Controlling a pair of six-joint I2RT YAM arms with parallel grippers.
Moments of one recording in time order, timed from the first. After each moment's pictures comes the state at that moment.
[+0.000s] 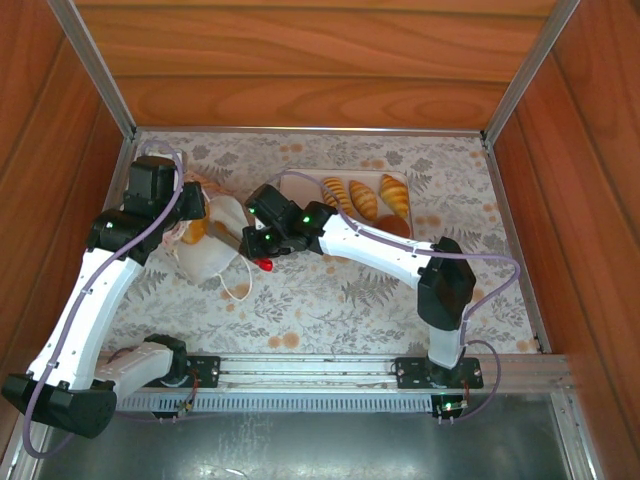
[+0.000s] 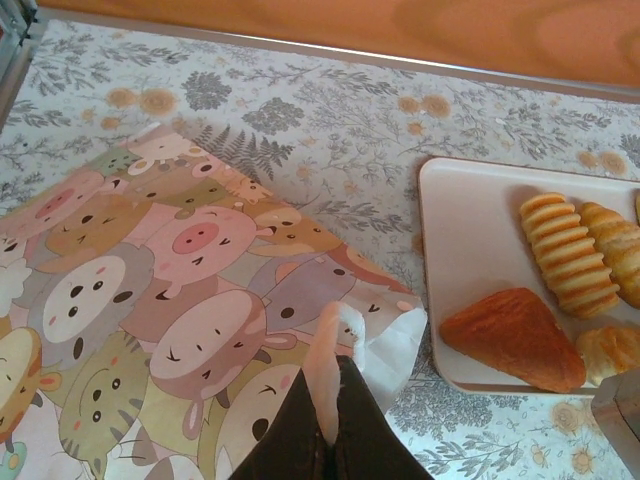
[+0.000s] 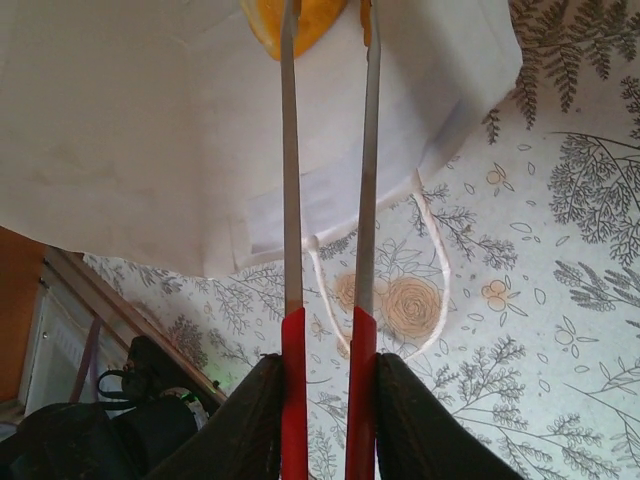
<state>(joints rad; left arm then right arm) -0.28 1.04 1.21 -0.83 -0.10 -0.34 1.07 1.88 1.64 -0.65 -0.19 0.73</state>
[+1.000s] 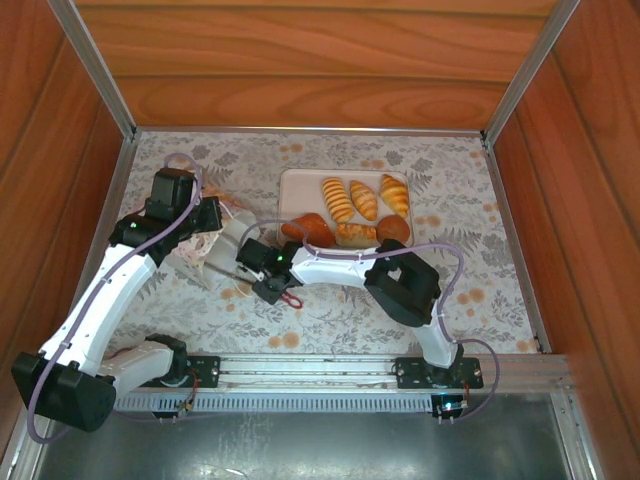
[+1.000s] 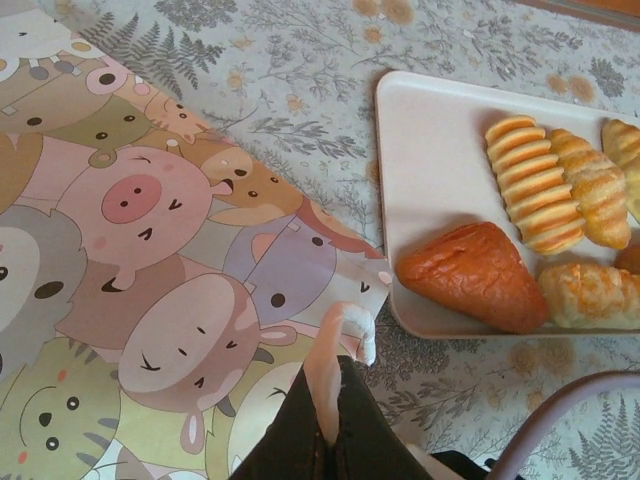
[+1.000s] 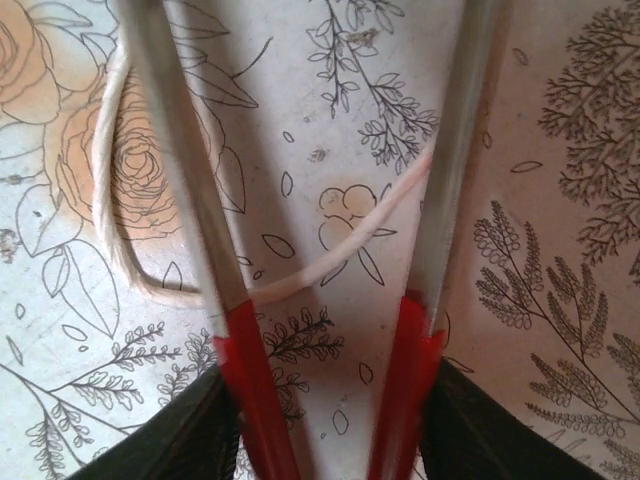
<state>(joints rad) -0.31 1.08 1.04 -0.72 0.03 -0.42 1.17 2.09 1.47 -0.63 0.09 0.12</state>
